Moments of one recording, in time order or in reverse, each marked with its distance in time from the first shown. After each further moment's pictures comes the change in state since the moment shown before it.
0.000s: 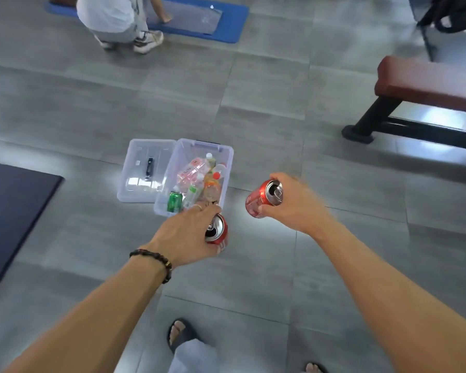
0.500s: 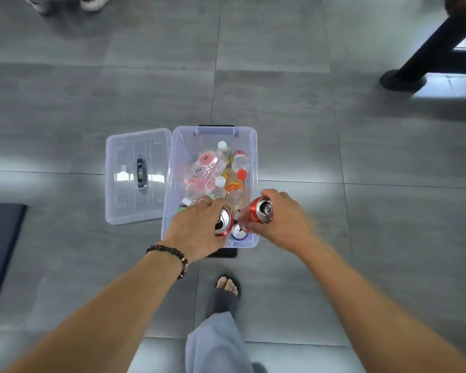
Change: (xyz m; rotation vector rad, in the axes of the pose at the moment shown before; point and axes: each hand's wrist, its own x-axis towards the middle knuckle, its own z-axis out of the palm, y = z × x) left_hand 0.237 -0.219 0.080 0.136 -0.051 0.080; right_hand 0.215 0.027 0.230 0.061 -0.015 0.198
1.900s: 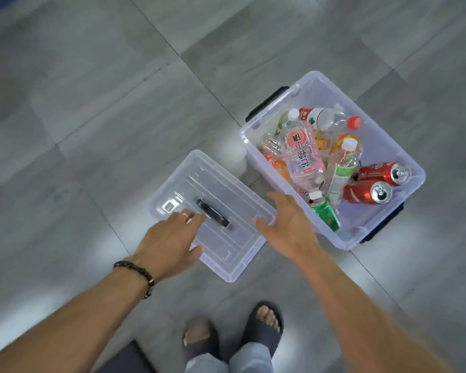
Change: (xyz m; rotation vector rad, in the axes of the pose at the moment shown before) left_hand 0.175 -0.450 -0.126 0.541 -0.367 0.636; right_hand 0.203 -0.279 0.282 0.423 0.392 0.593
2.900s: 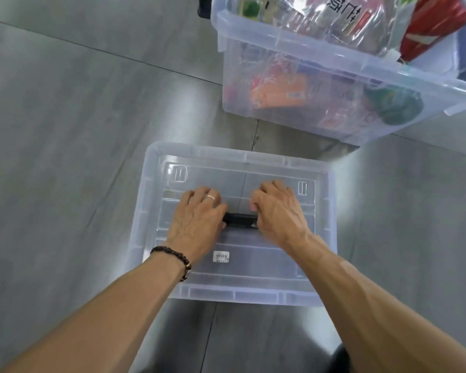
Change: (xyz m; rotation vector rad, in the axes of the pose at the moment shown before) left_hand 0.241 -0.153 0.203 0.324 0.226 0.717; right_hand 0.147 0.054 0.299 -0.275 0.412 0.193
